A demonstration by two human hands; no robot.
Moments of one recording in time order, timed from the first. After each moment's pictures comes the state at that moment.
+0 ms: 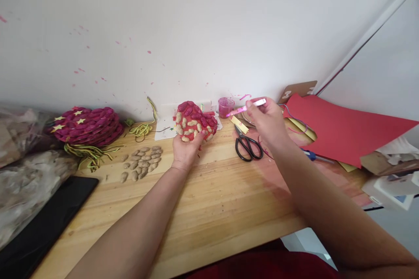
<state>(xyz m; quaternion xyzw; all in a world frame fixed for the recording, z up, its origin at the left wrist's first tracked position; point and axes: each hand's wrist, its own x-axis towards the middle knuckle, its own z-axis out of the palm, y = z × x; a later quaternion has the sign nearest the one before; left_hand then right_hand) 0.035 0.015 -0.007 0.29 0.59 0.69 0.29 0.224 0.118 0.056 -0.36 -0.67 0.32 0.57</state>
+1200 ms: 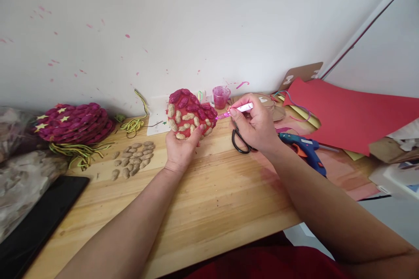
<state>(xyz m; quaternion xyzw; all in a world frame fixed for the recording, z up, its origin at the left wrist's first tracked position) 0.046 0.005 -0.007 0.36 0.59 0.68 0.25 0.226 0.084 0.038 -0.29 -0.77 0.29 0.49</state>
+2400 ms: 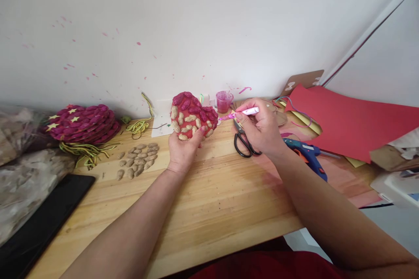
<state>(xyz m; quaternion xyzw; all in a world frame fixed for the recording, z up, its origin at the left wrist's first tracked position) 0.047 0.003 0.004 0.35 0.59 0.68 0.25 0.232 0.091 0.039 -0.26 -0.77 0.26 0.51</state>
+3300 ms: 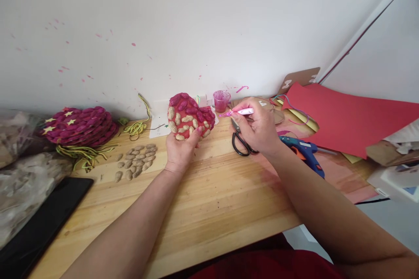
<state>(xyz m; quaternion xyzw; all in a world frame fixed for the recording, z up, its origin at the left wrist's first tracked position) 0.045 0.003 0.001 0.35 0.59 0.68 0.26 0.231 0.085 0.044 -0.24 -0.80 0.17 0.51</state>
